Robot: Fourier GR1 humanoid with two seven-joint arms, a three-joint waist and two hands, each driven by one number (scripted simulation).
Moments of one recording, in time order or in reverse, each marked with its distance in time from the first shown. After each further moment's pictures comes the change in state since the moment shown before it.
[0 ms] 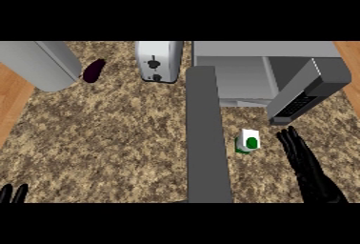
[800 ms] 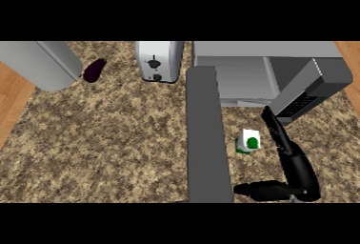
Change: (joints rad) left arm 0.159 0.009 0.124 0.022 0.082 -0.160 -0.144; right arm -0.220 -0.002 -0.089 0.410 0.105 -0.076 -0.140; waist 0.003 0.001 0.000
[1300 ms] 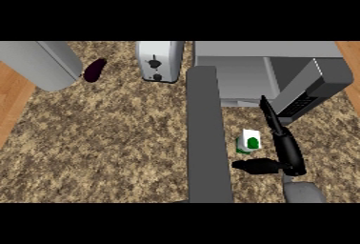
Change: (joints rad) left arm 0.047 -0.013 0.043 -0.022 0.021 -0.061 -0.016; right arm -0.179 -0.006 -0.093 0.331 0.042 -0.087 -0.111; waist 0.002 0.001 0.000
